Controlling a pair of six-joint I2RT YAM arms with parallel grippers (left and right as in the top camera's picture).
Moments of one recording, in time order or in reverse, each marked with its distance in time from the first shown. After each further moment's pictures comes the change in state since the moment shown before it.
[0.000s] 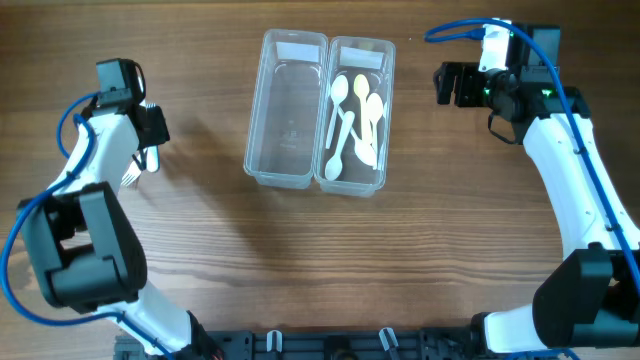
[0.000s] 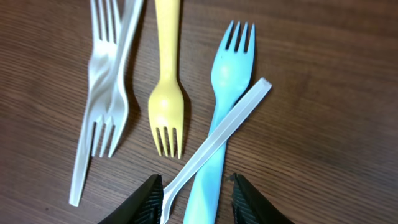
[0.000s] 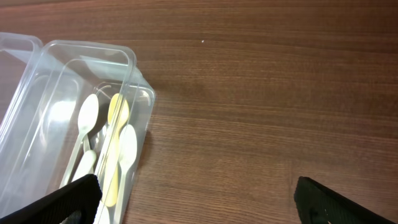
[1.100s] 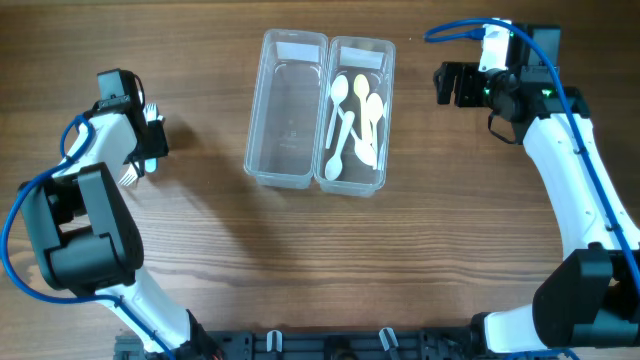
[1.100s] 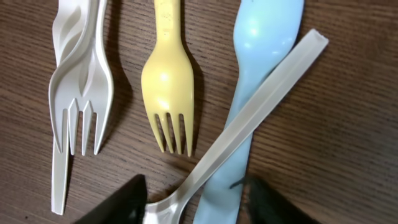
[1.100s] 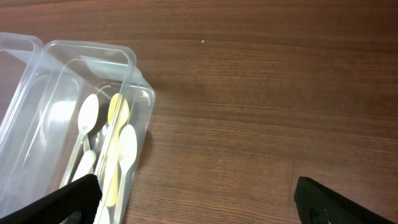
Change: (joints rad) left arm 0.037 0.086 0.000 -0.013 0.008 0.047; right arm 0.000 0.000 0.000 0.000 0.000 0.000
